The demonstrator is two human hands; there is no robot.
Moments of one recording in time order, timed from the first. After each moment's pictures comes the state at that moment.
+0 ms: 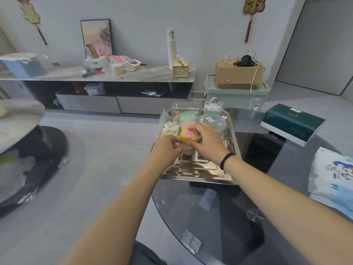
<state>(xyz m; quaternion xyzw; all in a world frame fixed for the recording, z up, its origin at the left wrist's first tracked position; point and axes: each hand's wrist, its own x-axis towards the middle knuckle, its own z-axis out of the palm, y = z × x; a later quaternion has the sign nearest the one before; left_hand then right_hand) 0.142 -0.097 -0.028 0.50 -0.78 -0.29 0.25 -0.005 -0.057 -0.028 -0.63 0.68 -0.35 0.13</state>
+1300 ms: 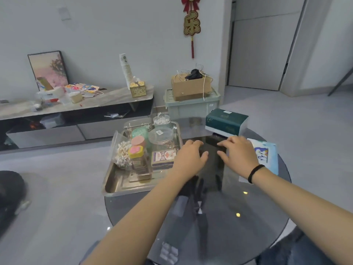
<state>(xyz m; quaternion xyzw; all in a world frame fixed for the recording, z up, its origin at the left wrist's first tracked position) -0.017 0.016 -0.004 0.32 -0.91 -0.20 0.15 -0.150 0.112 -0.017 -0.49 0.85 -0.17 -0.08</state>
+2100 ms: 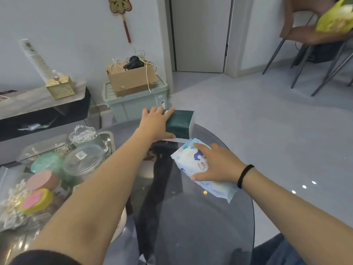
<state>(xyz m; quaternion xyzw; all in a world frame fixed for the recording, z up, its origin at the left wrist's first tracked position) -0.213 -0.089 -0.009 0.17 -0.98 0.11 0.00 -0.244 0.140 -0.041 -0.44 0.88 -0.11 0.14</state>
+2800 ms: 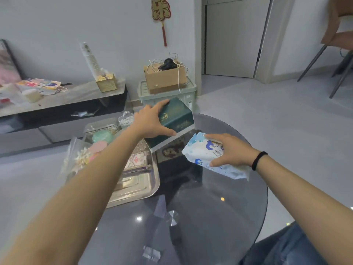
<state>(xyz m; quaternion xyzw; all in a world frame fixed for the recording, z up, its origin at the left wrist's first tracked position) -0.068 -0.072 0.052 0.30 -0.94 -0.13 0.09 -0.218 0.137 -0.011 -0.50 0.83 -0.18 0.17</state>
